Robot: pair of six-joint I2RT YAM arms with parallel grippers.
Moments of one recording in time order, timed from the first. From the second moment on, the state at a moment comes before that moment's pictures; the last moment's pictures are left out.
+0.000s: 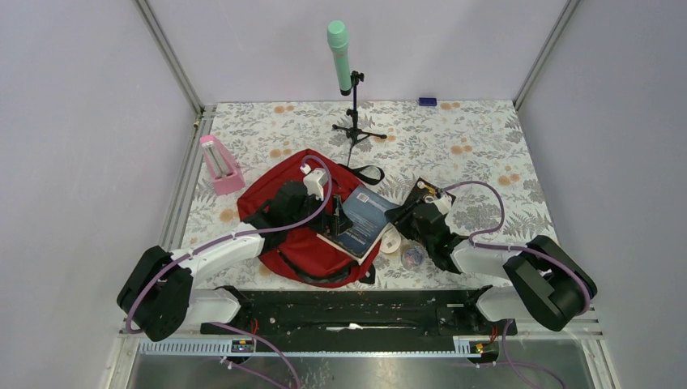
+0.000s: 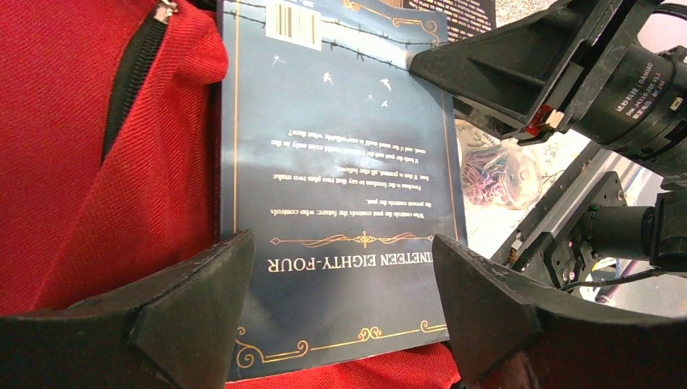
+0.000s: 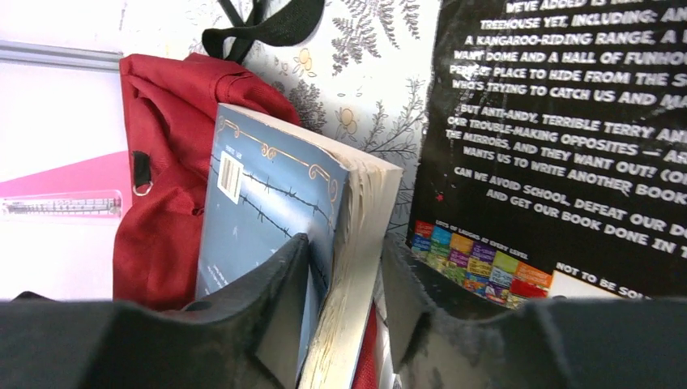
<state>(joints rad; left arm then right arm) -0.65 1.25 0.62 0.08 0.27 -0.49 0.64 1.34 0.33 0.47 0.24 1.21</state>
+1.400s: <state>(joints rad) -0.42 0.89 0.71 0.12 0.61 -0.56 0.64 0.83 0.47 0.64 -0.16 0.97</state>
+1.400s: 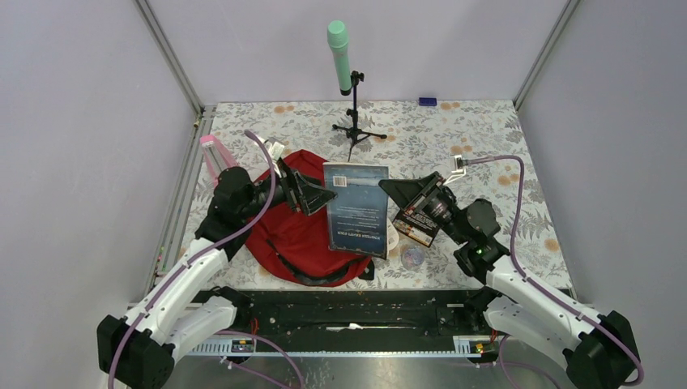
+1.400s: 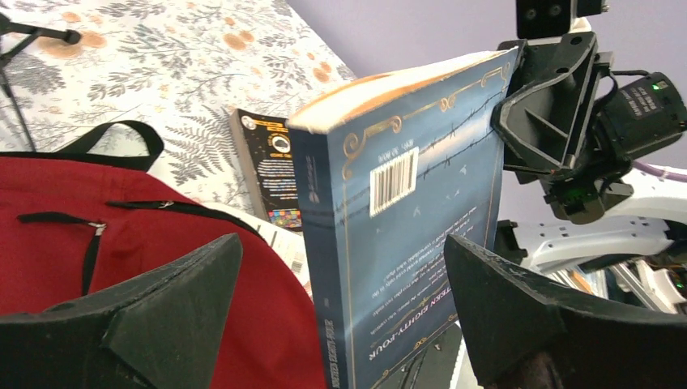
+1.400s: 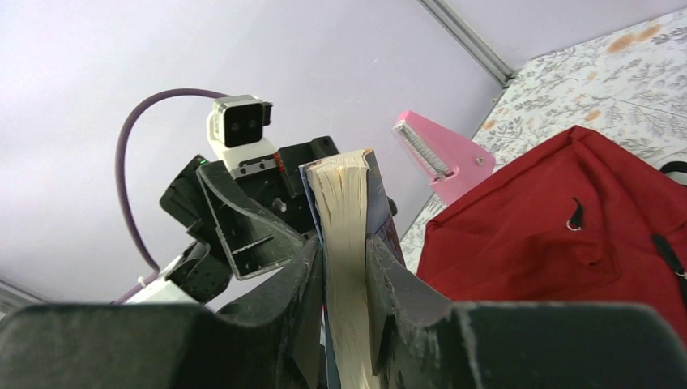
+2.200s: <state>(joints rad) -0.44 1.00 0.56 0.59 0.85 -0.86 0.64 0.84 0.51 0.57 -0.24 0.81</state>
